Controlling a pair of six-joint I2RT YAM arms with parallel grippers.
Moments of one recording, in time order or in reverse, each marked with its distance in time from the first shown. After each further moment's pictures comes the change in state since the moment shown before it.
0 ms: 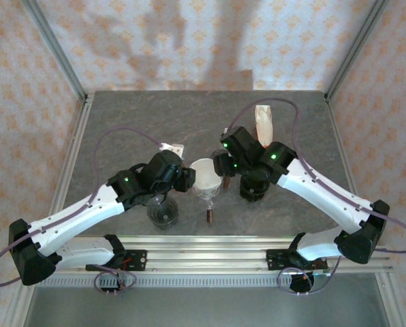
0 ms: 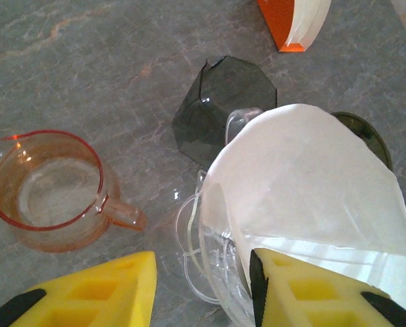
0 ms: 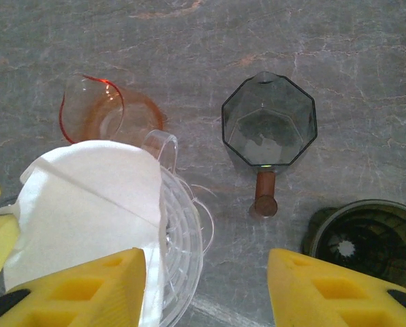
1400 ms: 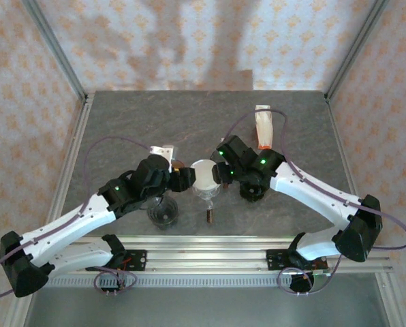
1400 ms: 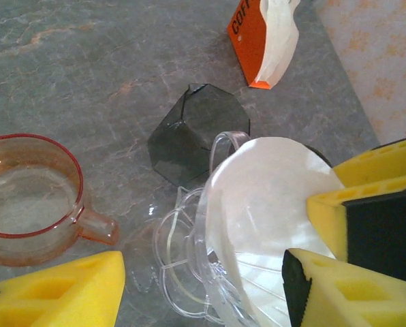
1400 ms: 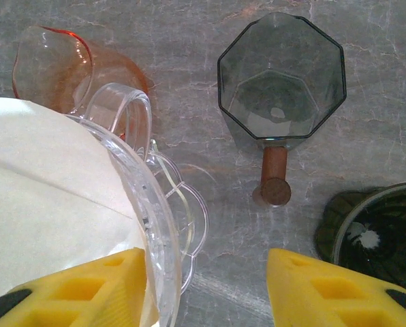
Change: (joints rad) left arm 0.045 -0.111 -0.136 0.175 0.065 -0.080; right arm -0.008 0.017 -0.153 0.106 -0.047 0.012
